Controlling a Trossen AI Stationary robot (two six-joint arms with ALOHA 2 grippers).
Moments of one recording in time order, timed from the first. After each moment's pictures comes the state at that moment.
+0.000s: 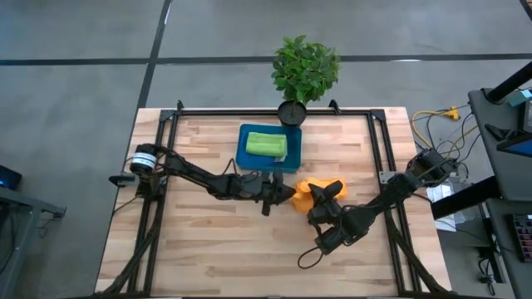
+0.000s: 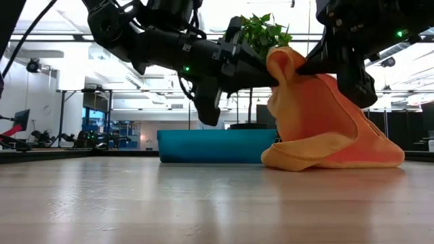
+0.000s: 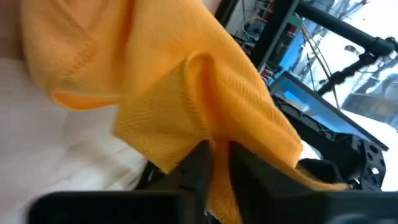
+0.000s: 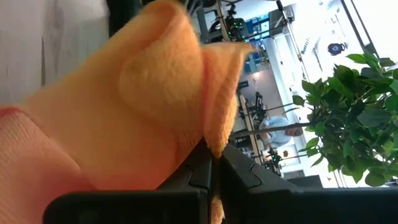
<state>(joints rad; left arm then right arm) -0.12 1.88 0.96 0.73 -0.18 -2.06 0.60 1.71 0.96 -0.67 1.36 0.23</state>
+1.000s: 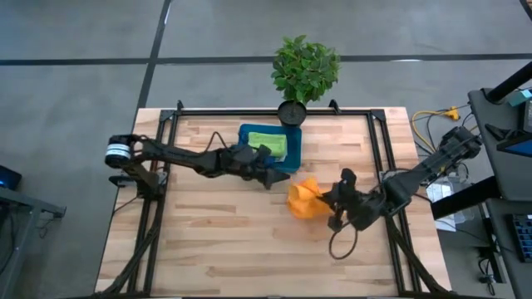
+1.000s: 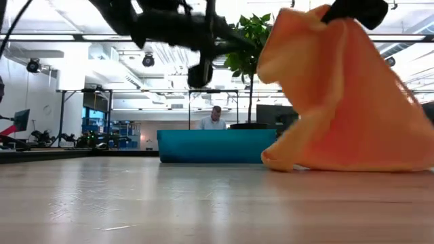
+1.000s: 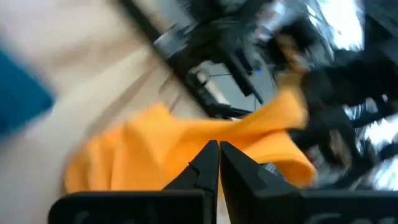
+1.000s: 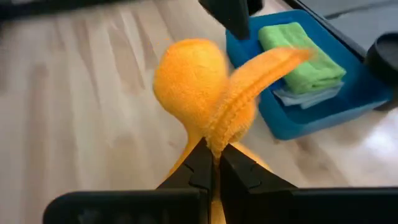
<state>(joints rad) 0.05 1.62 0.96 0.45 0.14 -0.91 0.59 1.21 0.96 -0.64 0.71 0.69</state>
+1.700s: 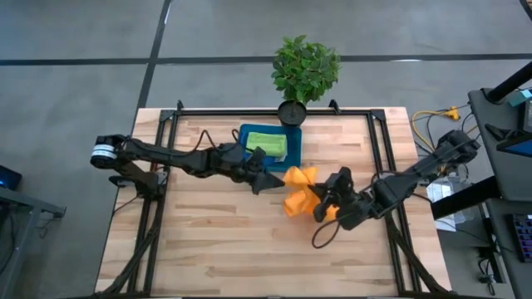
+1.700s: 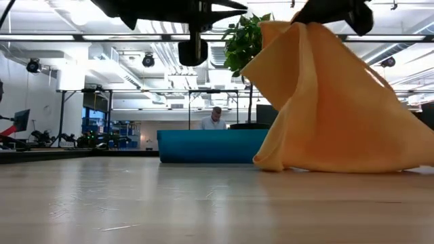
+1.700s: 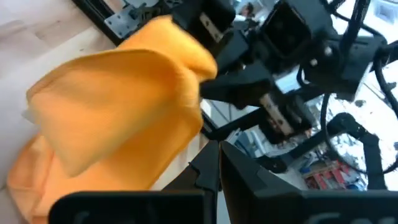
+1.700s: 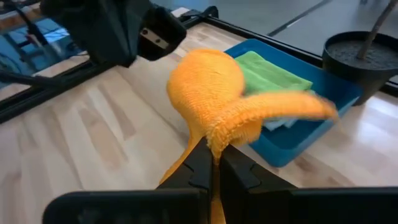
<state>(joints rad) 0.02 1.49 0.97 0.36 0.23 -0.92 0.54 1.30 0.96 -0.49 0.92 0.91</state>
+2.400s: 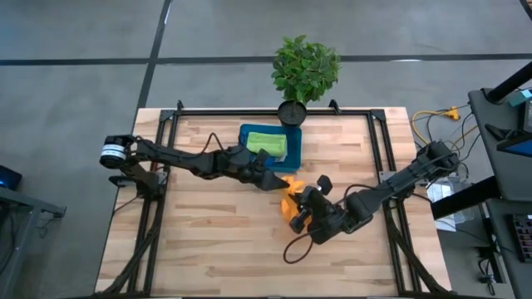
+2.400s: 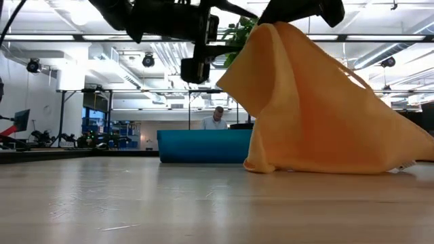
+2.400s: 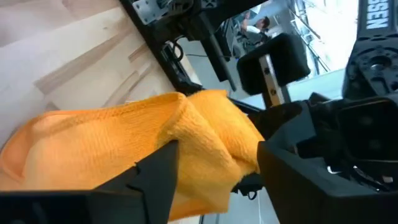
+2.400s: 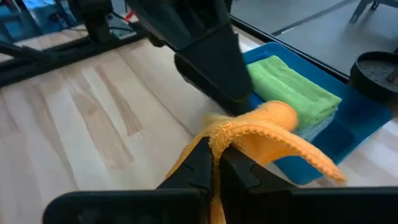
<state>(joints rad) 0.02 1.58 0.96 0.43 0.21 -1.09 0.52 1.60 1.22 -0.52 0.91 0.81</state>
